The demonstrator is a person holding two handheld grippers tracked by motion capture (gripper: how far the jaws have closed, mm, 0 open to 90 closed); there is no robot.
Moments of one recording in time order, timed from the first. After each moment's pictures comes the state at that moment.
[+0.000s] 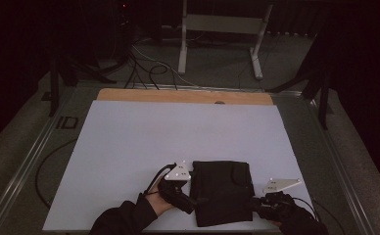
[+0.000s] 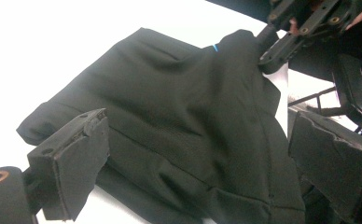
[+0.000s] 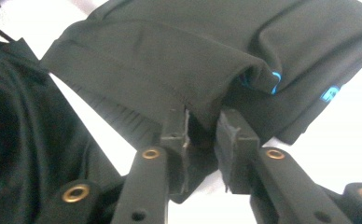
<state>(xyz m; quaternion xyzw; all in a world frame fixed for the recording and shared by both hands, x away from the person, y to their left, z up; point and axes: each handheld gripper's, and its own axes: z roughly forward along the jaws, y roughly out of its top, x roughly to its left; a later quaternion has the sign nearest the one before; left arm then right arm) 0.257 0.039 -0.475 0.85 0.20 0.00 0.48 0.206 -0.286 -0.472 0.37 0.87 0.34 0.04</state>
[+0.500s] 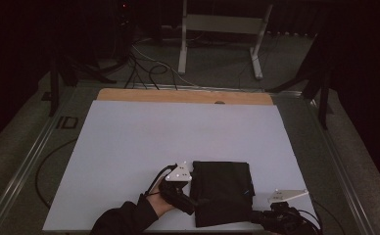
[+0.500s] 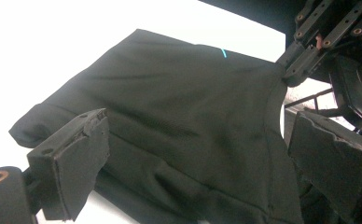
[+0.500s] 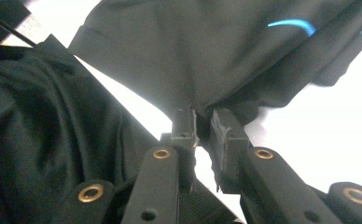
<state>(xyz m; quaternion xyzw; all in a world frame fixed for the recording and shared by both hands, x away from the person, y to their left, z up) 0.255 0.037 -0.476 0.85 0.20 -0.01 0.48 0.179 -0.292 -0.478 0.42 0.84 0.34 -0.02</state>
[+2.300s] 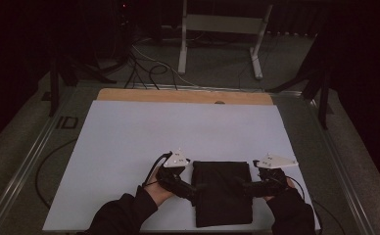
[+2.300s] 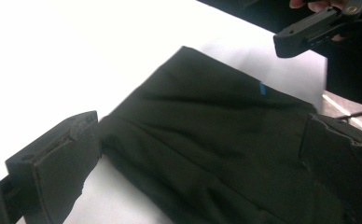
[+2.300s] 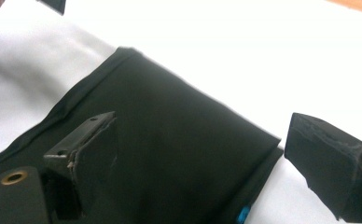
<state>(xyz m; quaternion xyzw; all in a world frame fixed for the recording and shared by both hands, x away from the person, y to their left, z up) 0.280 0.043 -0.461 0.84 0.26 0.03 0.48 0.254 -0.262 -0.444 0.39 0.82 0.38 0.18</state>
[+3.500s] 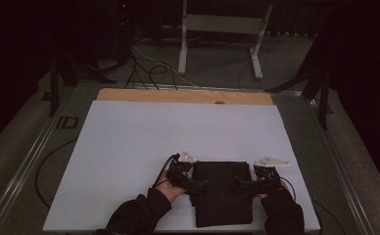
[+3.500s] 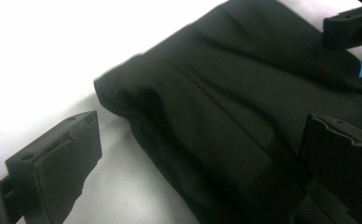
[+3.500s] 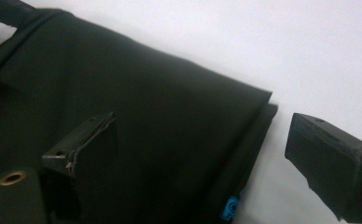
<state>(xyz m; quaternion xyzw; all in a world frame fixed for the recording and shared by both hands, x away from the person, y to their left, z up) 0.306 0.016 -0.517 0.85 0.36 0.00 0.40 0.274 -0.271 -0.499 0.47 0.79 0.35 0.16</state>
